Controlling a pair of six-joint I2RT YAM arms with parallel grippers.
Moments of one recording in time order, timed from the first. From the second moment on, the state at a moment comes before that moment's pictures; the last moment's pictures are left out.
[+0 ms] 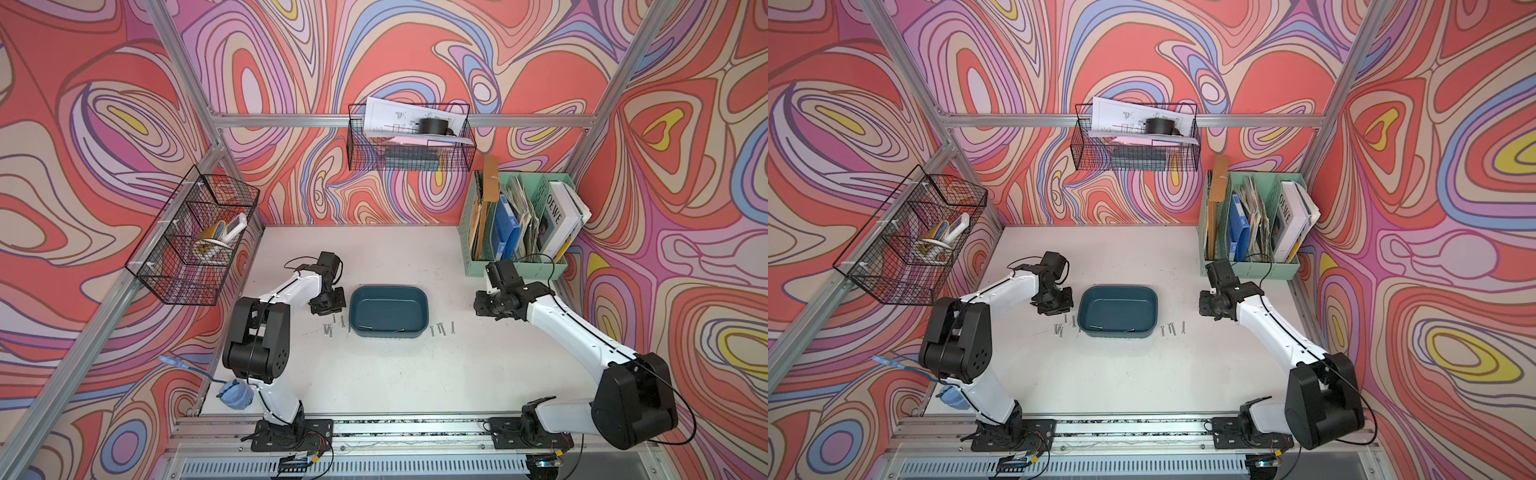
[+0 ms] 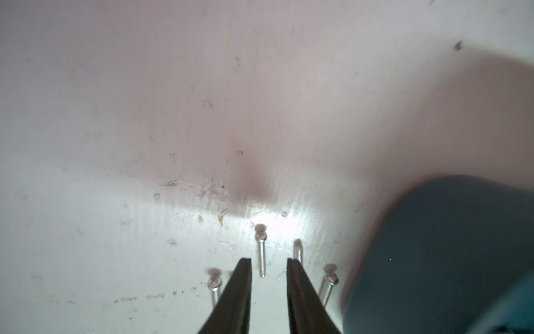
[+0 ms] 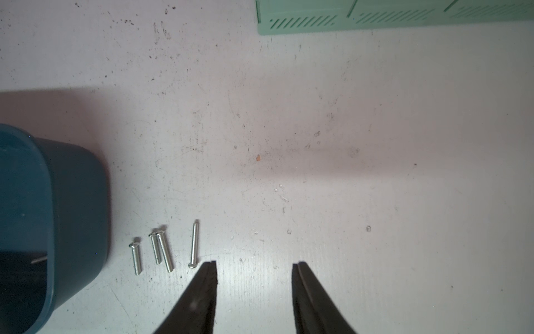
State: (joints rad) left arm -0.19 1.73 1.18 -0.79 -0.01 -0.42; right arm 0.27 1.35 0.96 -0.71 0.07 0.31
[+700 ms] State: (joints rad) left arm -0.23 1.55 1.24 -0.87 0.11 -0.46; right arm 0.27 1.35 1.07 -0.74 0.03 0.29
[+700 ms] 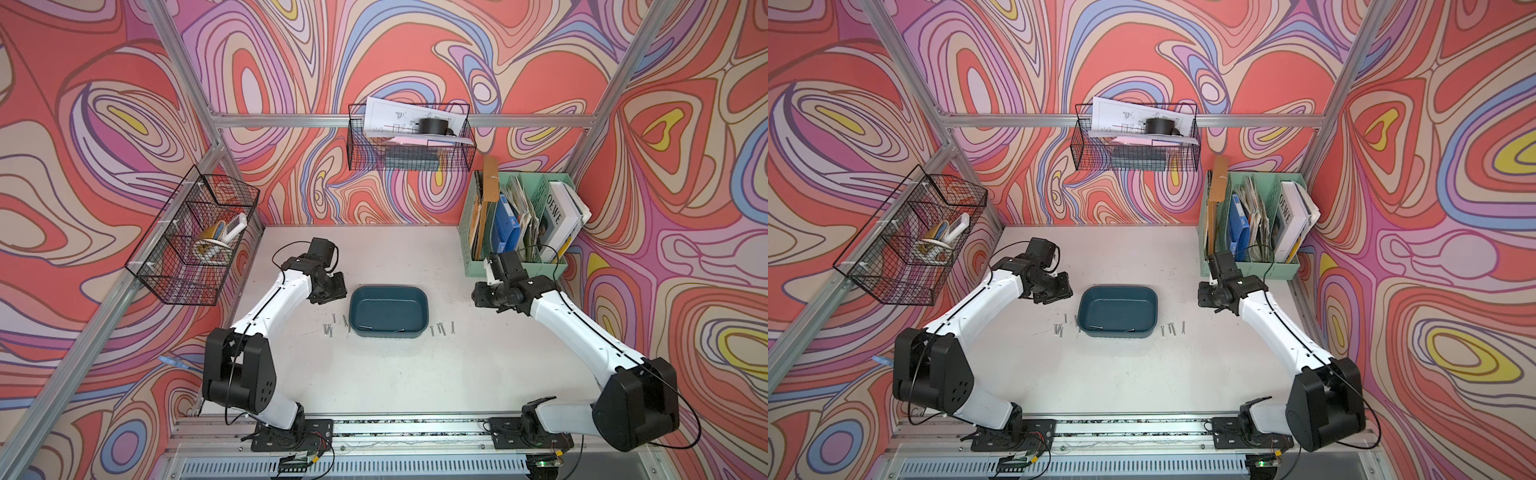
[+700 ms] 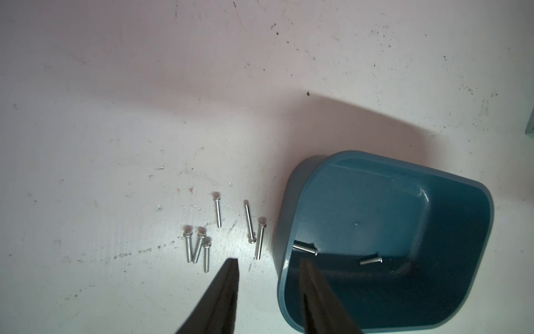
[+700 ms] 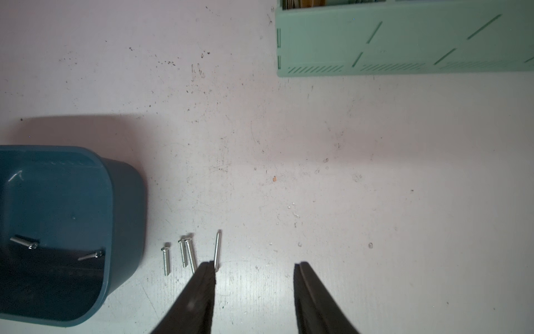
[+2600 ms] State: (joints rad) left arm -0.36 1.55 1.05 -0.87 0.20 -0.58; right arm 0.82 2.08 1.51 -0.86 0.00 0.33
